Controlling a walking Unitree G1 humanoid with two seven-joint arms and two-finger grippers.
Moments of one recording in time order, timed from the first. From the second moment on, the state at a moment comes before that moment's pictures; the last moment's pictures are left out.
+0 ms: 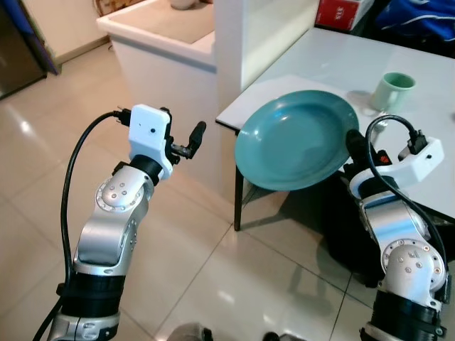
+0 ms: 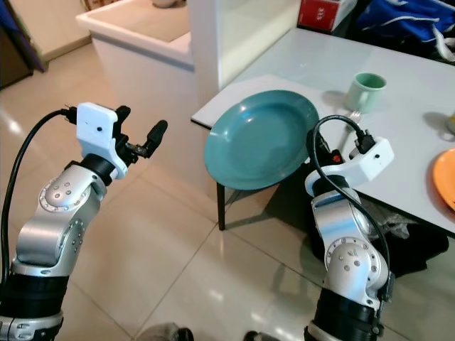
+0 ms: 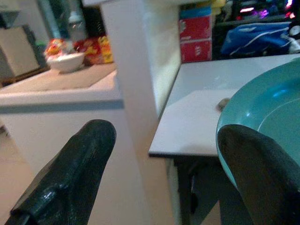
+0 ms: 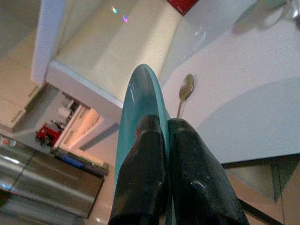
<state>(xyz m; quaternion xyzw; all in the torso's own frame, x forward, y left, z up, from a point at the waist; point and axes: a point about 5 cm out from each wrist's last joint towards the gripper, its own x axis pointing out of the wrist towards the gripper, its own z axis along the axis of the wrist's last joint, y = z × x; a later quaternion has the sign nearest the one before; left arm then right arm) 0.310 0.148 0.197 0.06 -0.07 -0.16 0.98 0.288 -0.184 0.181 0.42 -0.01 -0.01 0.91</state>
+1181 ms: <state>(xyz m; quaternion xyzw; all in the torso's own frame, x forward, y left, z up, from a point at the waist) 0.307 0.155 0.200 0.06 -0.07 -0.17 0.98 0.293 -0.175 0.187 0.43 0.00 0.03 0.90</state>
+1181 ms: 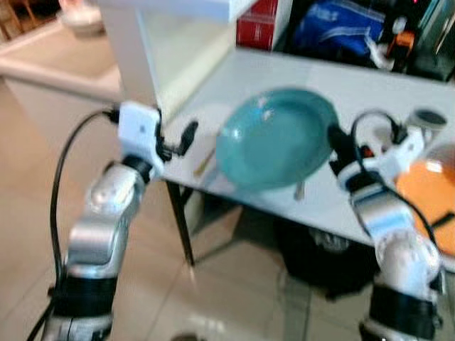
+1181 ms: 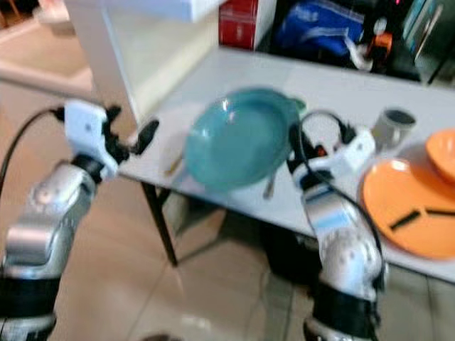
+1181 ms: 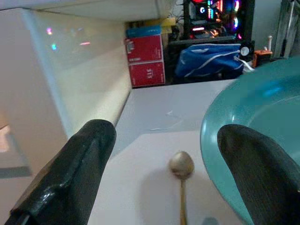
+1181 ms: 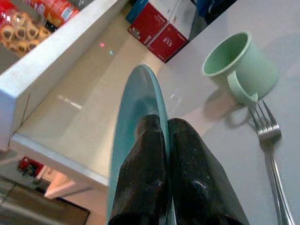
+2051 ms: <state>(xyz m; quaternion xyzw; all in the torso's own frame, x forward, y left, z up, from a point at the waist) 0.263 0.155 0.166 0.07 0.03 -0.35 0.94 0.320 -0.184 0.133 0.58 0.04 -0.03 0.81</state>
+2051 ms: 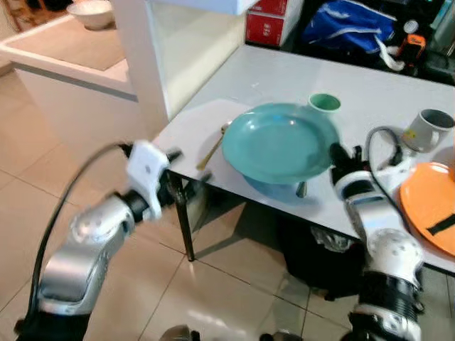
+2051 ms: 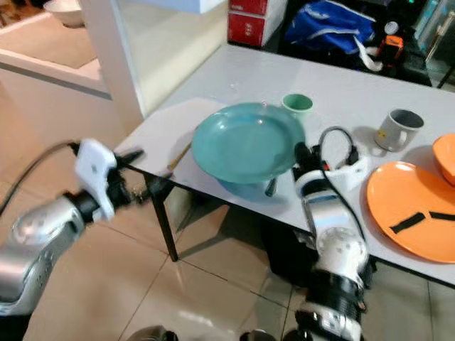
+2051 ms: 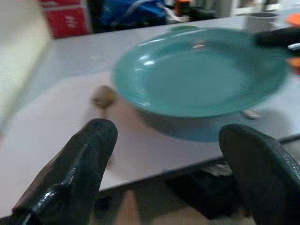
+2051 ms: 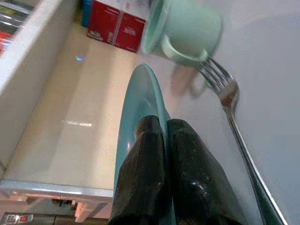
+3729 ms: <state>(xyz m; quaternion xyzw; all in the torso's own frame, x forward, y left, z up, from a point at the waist) 0.253 0.145 0.170 0.07 0.06 -0.39 0.91 0.347 -0.185 0.105 0.55 0.06 -0.02 0.83</state>
